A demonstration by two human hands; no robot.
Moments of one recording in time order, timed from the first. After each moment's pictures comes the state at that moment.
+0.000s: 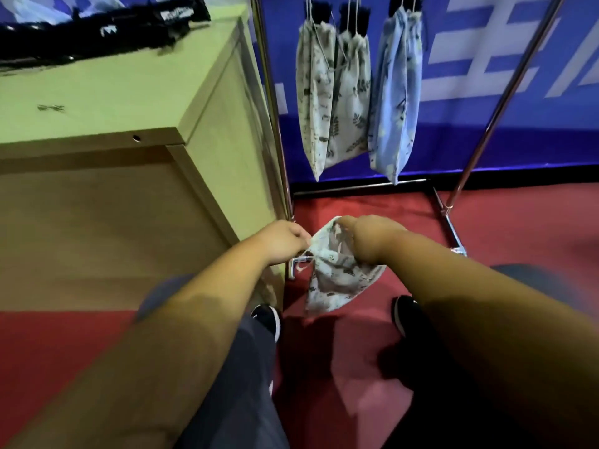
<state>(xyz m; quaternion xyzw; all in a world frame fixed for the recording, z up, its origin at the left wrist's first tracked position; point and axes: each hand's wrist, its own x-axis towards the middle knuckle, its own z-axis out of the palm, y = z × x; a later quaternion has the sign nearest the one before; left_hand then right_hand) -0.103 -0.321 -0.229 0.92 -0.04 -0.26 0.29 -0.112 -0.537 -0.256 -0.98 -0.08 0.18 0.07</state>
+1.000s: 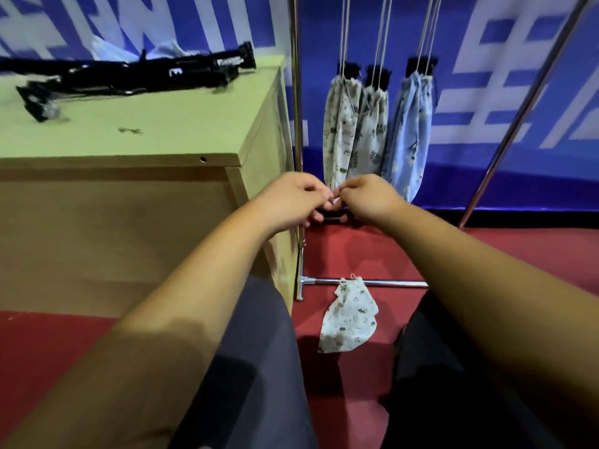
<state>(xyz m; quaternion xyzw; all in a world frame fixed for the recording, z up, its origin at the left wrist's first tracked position) -0.123 -0.309 -0.093 0.86 -0.09 -0.12 0.49 -0.105 -0.484 -0.125 -0.85 0.04 0.09 0.52</state>
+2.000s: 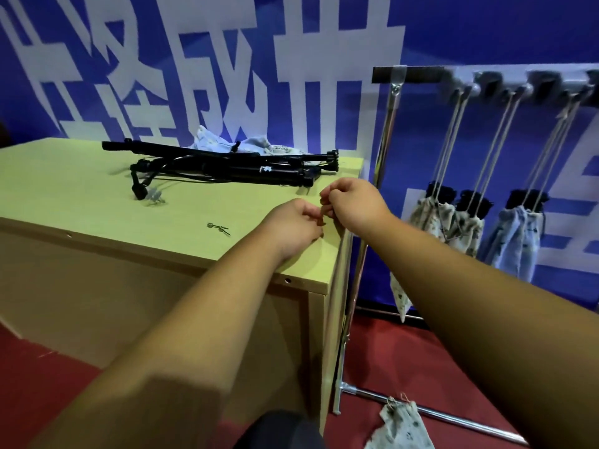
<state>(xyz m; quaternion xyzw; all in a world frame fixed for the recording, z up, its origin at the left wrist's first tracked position) -0.004 -0.186 -0.012 0.86 0.02 0.03 0.52 0.050 -0.329 -0.001 -0.83 -0.08 -0.04 0.55</state>
